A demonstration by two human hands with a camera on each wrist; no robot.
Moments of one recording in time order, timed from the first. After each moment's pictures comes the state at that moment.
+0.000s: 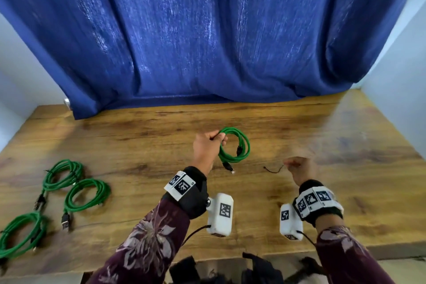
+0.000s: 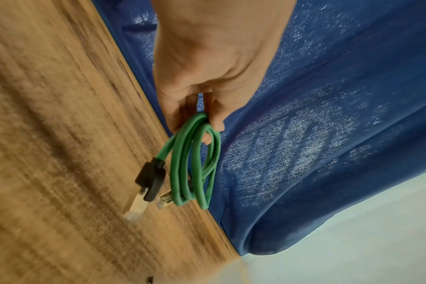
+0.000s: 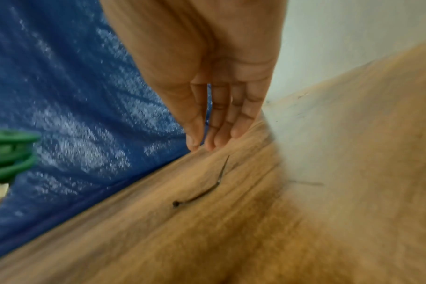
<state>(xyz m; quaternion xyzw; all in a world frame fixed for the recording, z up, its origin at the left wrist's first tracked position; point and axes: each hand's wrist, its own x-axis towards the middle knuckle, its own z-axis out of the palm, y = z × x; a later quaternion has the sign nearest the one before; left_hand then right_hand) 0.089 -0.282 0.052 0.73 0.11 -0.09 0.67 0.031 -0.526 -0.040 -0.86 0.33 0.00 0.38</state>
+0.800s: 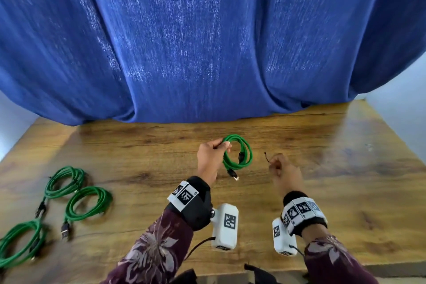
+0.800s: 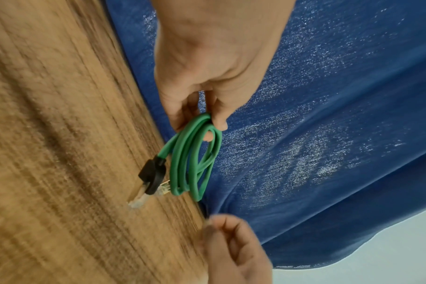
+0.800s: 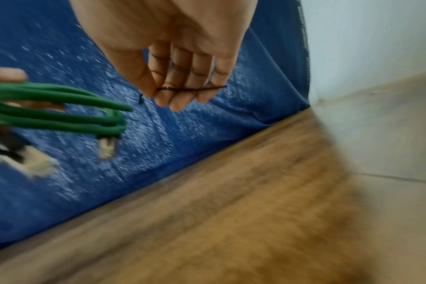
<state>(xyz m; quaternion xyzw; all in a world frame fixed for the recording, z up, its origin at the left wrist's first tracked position) 0.093 -0.290 0.051 0.72 0.11 -0.10 0.68 0.038 -0.478 -0.014 -0.93 0.16 -0.10 0.32</state>
